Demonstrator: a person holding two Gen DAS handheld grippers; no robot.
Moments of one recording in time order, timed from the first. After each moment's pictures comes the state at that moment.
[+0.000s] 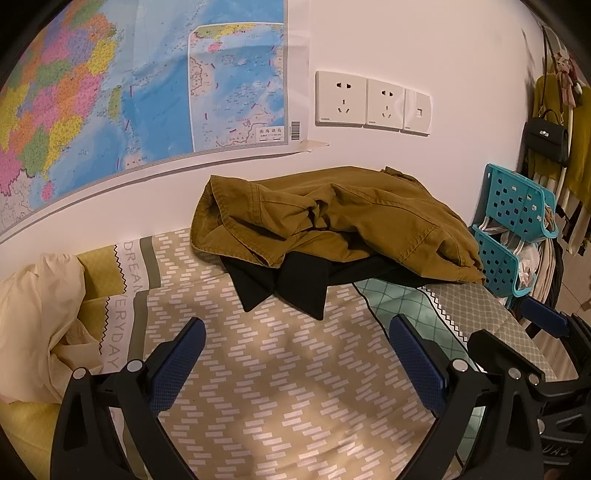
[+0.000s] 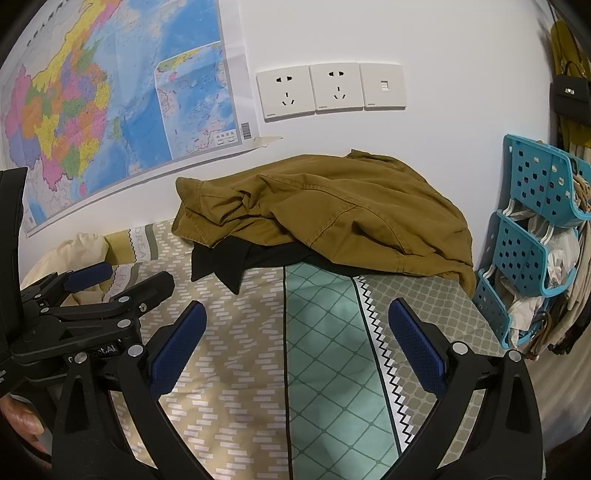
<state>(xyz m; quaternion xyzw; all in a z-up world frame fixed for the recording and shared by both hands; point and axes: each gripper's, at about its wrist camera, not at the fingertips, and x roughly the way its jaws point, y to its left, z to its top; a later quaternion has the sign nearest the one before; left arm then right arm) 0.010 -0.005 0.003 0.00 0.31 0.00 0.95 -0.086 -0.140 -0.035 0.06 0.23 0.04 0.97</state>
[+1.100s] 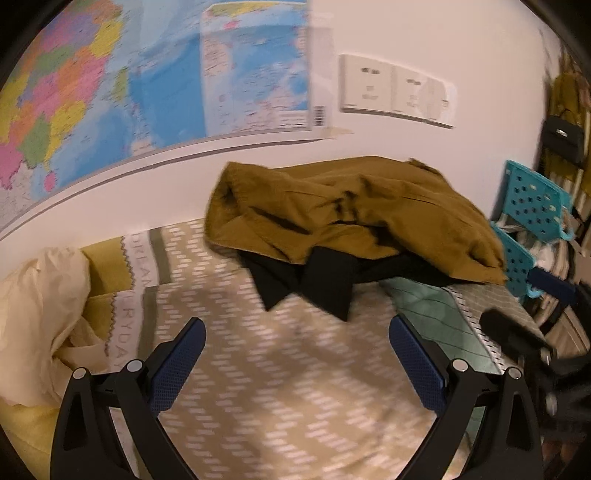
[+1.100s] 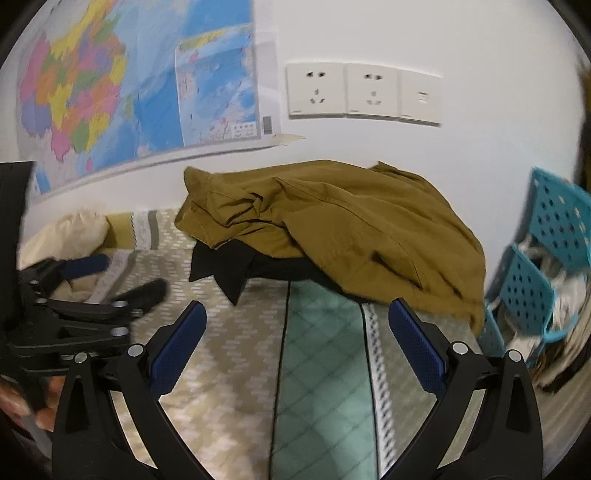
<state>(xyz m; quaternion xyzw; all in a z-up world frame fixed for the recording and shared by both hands) 0.033 0.019 -0.004 0.00 0.34 0.03 0.94 -0.043 -0.132 -0.027 -0.01 0.24 0.07 0.97</state>
